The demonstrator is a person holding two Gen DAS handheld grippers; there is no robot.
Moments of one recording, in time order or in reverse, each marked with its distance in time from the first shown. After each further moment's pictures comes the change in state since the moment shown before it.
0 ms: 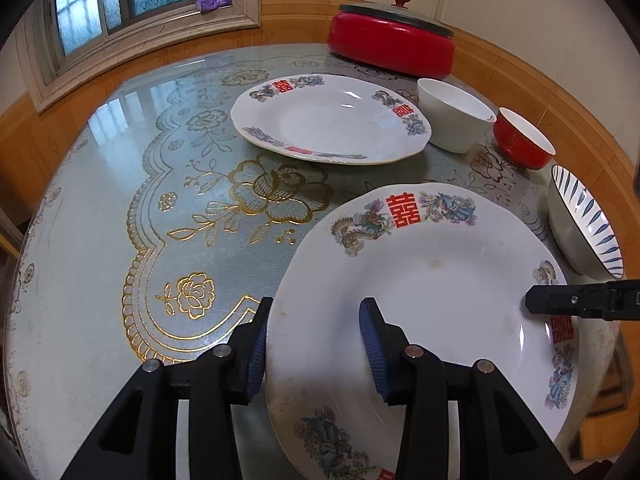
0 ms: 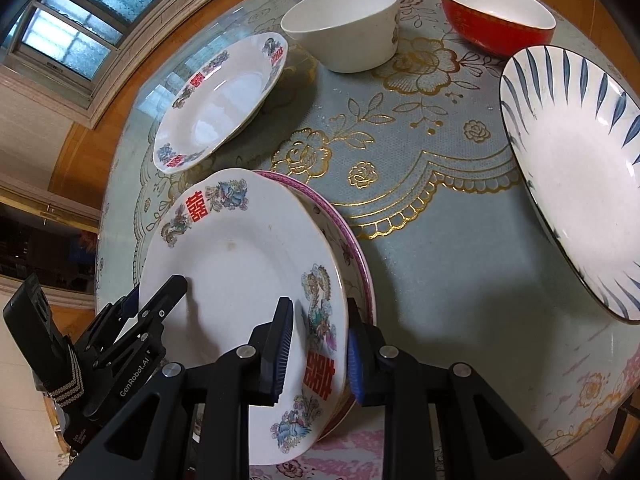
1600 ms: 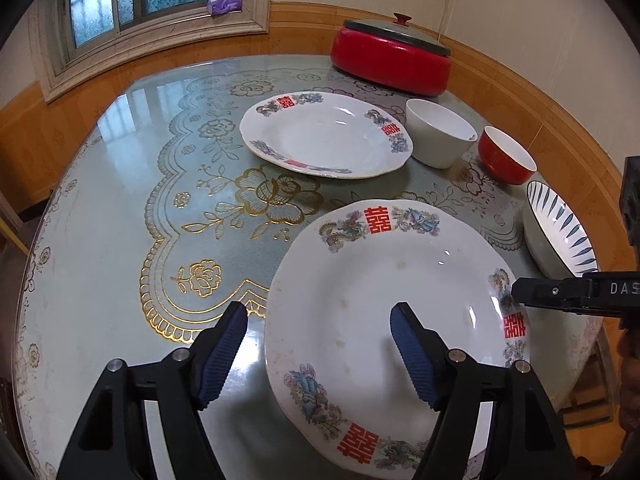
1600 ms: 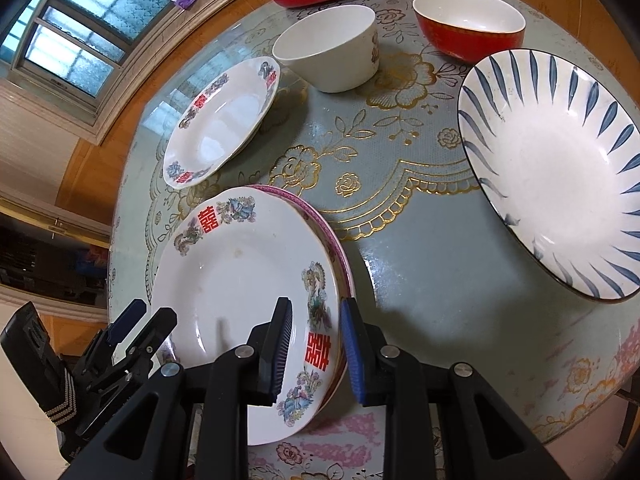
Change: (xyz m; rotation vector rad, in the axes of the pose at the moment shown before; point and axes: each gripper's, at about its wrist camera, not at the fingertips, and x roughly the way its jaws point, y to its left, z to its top) left arm -0.040 -0.002 -0.004 -0.061 -0.017 -0.025; right arm -0.025 -0.010 -0.006 0.031 -0.050 0.034
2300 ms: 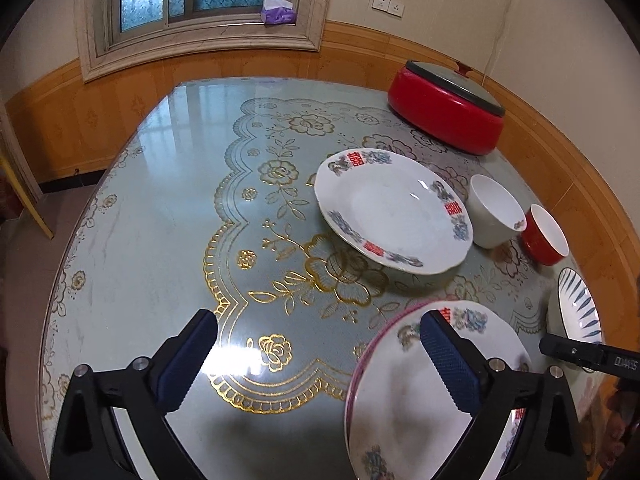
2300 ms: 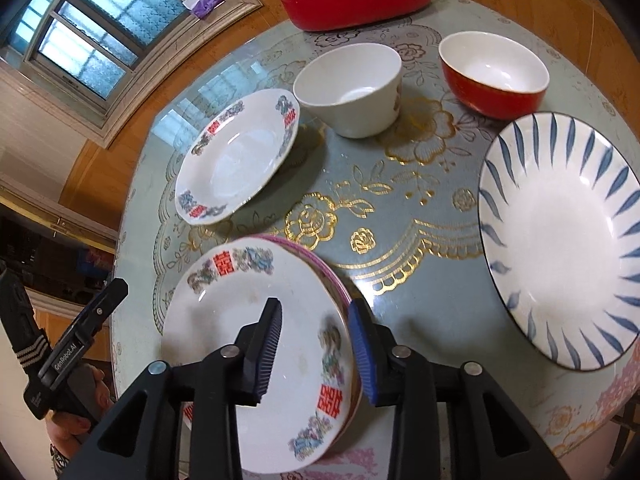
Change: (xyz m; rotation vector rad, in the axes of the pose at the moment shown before) left arm -0.007 0.059 0.060 -0.150 -0.061 0.058; right arm -0.009 0.014 0.034 -0.058 -0.060 -0.003
